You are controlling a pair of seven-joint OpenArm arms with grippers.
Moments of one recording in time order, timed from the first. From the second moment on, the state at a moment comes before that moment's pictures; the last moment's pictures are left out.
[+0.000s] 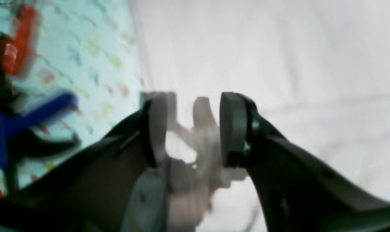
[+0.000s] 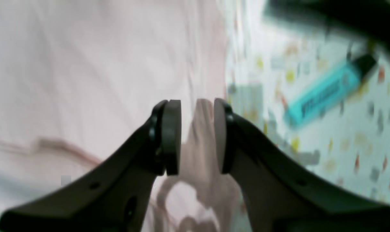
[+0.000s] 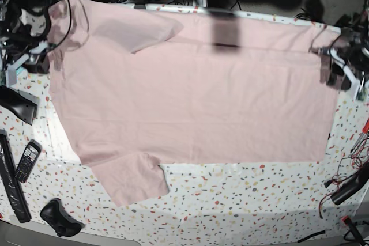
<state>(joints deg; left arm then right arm) 16.5 -27.5 -17.9 99.1 -22.5 -24.9 37.6 -19.0 18.3 41.9 106.8 32.3 32.1 -53.6</state>
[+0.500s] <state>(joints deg) -24.6 -27.4 -13.0 51.7 -25.6 -29.3 34.2 -6.7 20.8 28.6 100.4 35.1 31.0 -60.0</state>
